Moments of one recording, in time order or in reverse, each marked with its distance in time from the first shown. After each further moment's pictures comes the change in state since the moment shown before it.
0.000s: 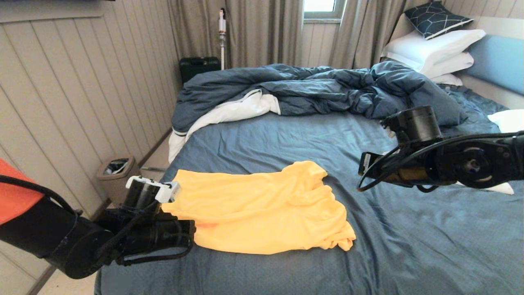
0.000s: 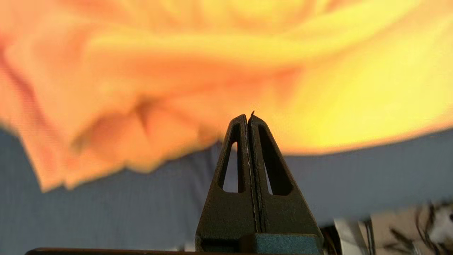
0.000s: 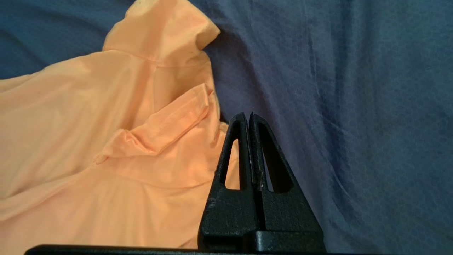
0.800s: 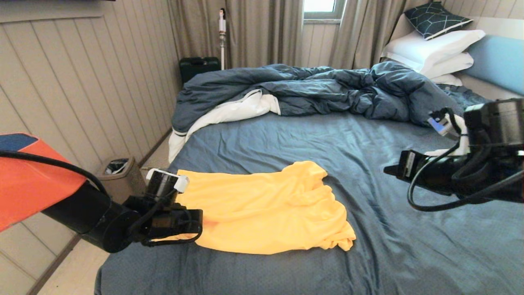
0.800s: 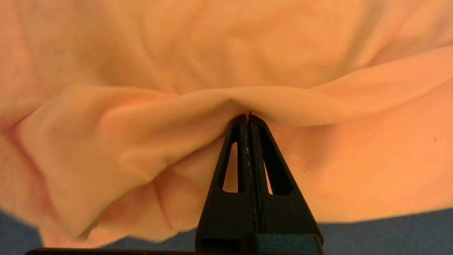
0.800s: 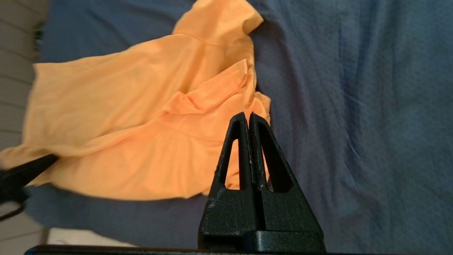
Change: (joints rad) left arm -0.003 0.124 -0.179 0.088 0.092 -0.013; right arm -0.082 -0.294 0.204 -0.040 0.247 -0.008
